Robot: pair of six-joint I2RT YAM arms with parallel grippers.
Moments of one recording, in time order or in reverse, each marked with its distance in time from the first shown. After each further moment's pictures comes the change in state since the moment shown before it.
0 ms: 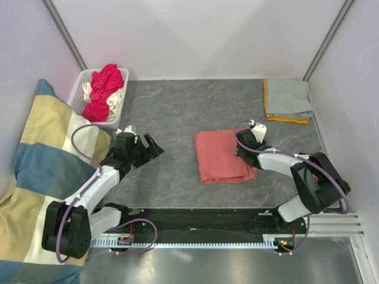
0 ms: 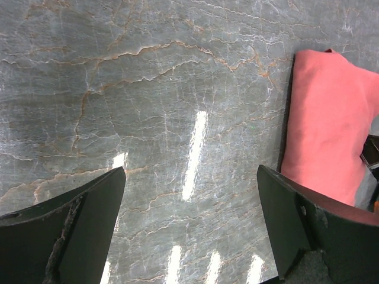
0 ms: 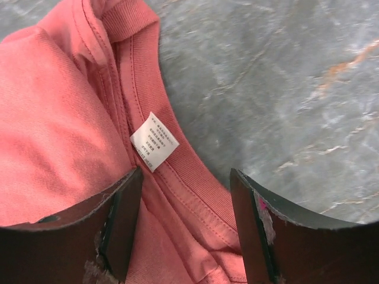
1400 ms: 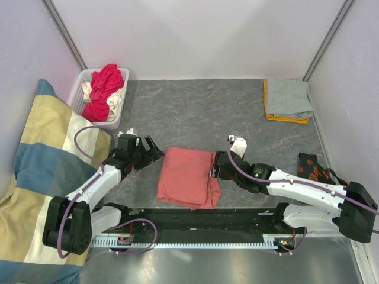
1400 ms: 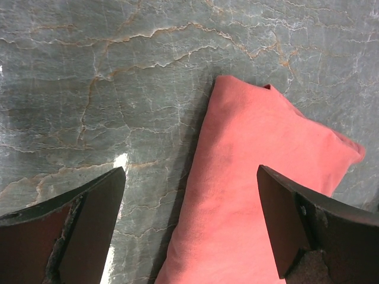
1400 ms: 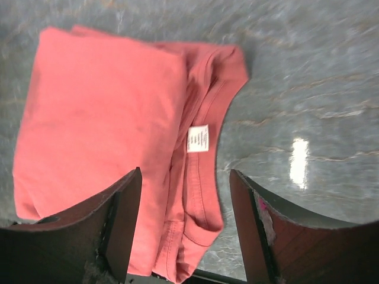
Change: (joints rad) left arm -0.004 0.038 -0.024 0.009 0.003 0.000; right arm 0.544 -0.398 0.071 -0.347 -0.045 0.250
